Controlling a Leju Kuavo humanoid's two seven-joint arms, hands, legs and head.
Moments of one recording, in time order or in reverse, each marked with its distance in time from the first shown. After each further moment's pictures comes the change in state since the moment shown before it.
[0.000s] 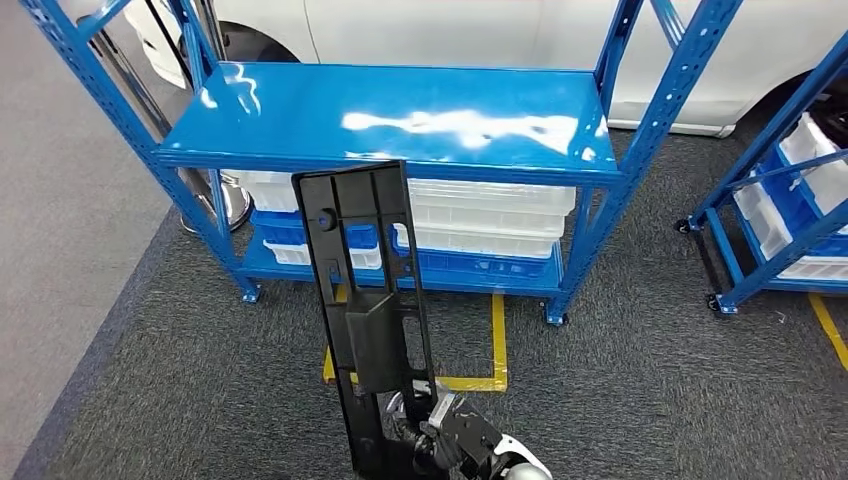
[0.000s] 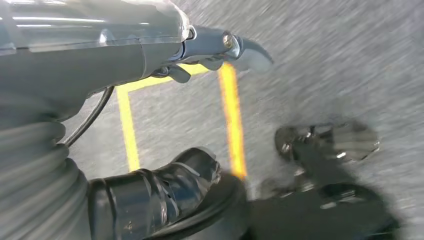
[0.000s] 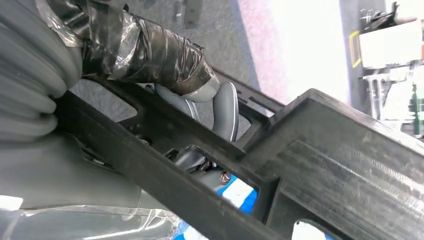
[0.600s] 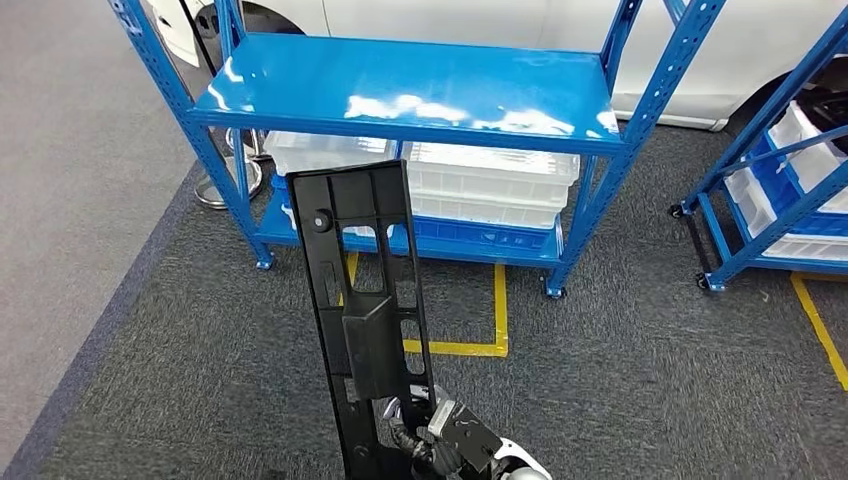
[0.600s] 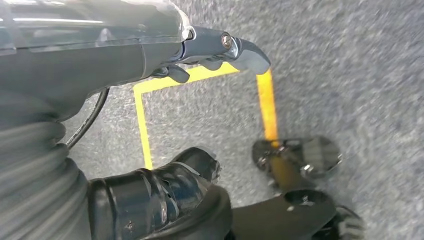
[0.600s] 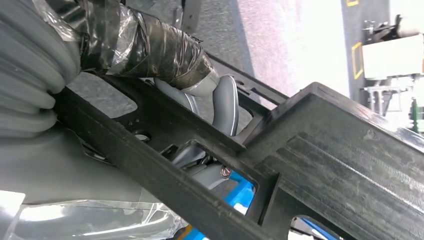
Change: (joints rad) left arm -0.012 0.003 0.000 0.000 -0.015 -0.013 0.003; right arm 0.016 -0.022 0.014 -0.044 0.018 -0.008 -0.001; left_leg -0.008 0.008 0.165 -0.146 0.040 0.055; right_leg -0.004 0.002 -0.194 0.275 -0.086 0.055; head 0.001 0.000
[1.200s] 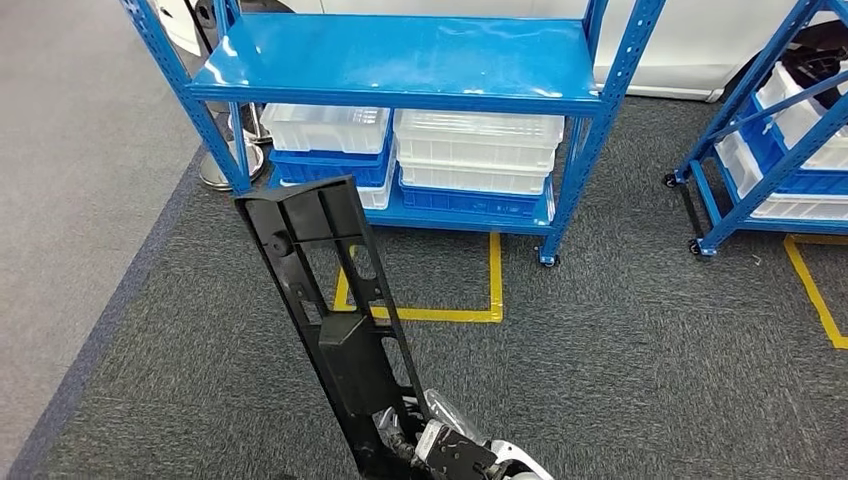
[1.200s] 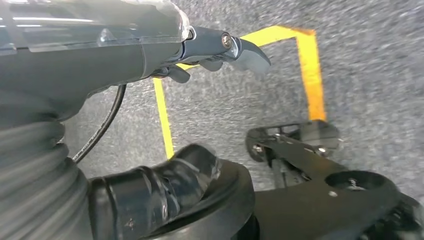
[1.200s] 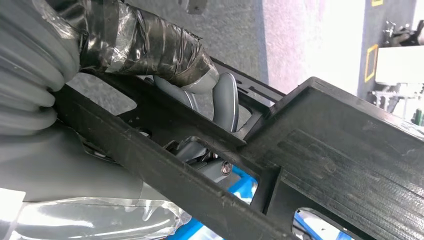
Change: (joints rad) left arm 0.009 0.001 0.004 0.000 -0.019 -0.011 0.003; right arm -0.002 -0.040 0.066 -0.060 0.116 -0.066 -0.016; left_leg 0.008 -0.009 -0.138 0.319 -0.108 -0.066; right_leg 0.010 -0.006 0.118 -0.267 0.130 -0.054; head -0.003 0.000
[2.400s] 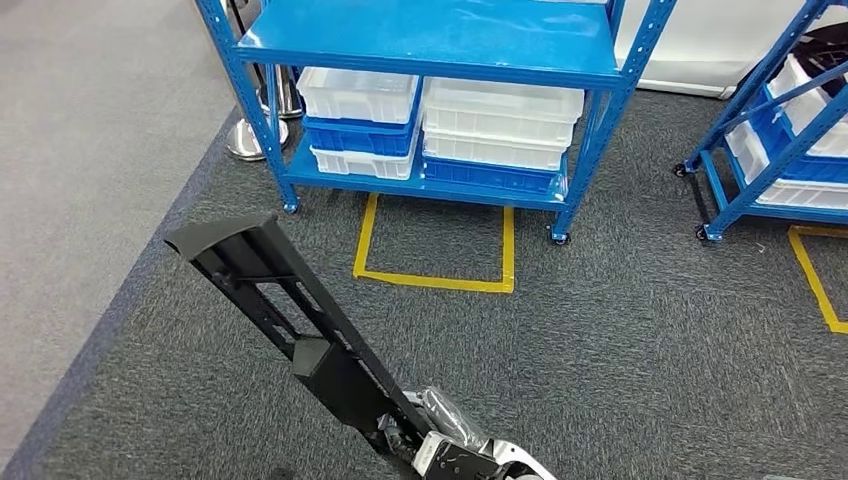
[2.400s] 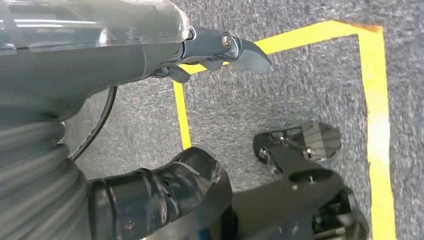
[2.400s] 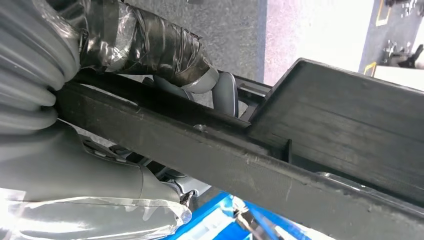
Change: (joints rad) left arm -0.011 -0.006 0.007 0.000 -0.035 0.013 0.007; right arm 0.001 -0.040 0.045 -0.073 0.037 -0.069 -0.016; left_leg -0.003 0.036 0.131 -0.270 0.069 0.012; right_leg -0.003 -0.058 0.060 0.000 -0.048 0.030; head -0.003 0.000
